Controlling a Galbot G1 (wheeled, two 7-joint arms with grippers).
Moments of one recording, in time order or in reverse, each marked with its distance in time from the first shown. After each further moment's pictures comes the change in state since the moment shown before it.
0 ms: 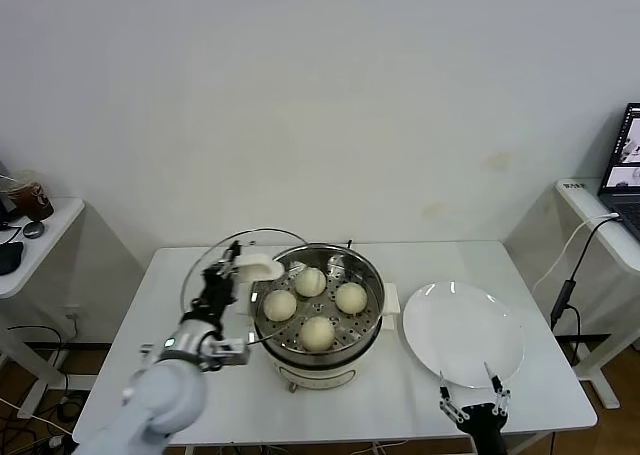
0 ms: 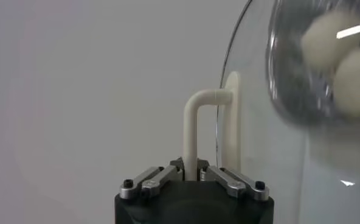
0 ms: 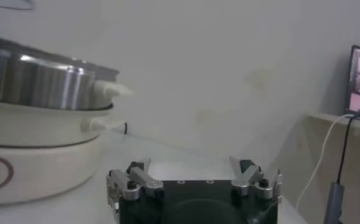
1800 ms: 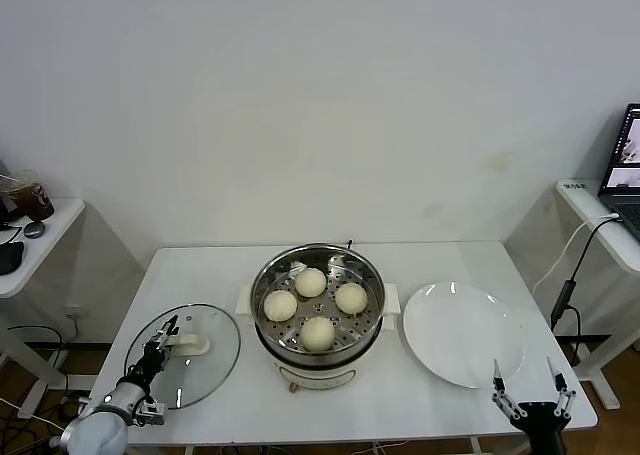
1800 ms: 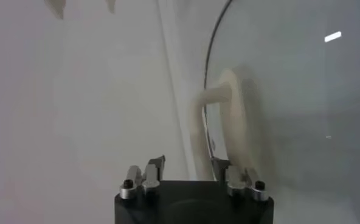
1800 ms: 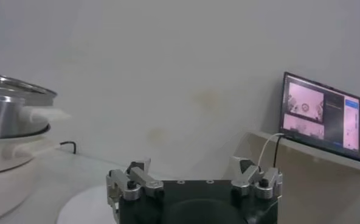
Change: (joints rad) left arm 0.171 -0.108 -0.438 0.703 0.315 -0.656 -0.322; right arm -0.050 -0.004 0.172 0.110 0.160 0.036 -0.036
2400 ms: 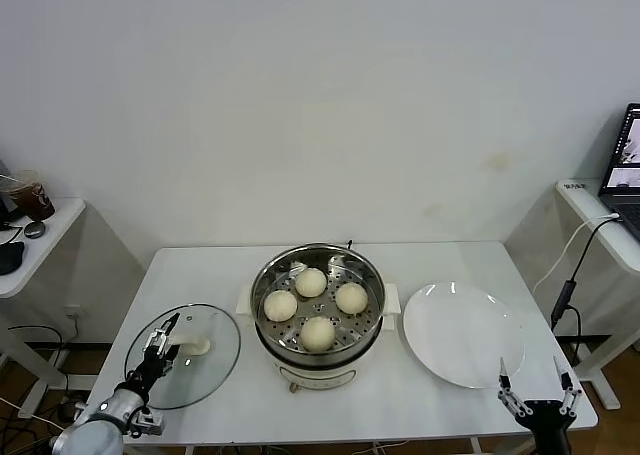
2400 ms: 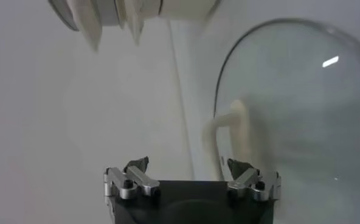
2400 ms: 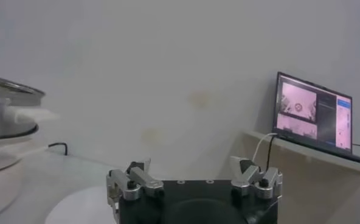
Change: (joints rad) left arm 0.079 0.025 -0.008 -0.119 -0.034 -0.018 0.020; right arm 0.020 -0.002 0.021 -0.018 0.008 0.001 0.002
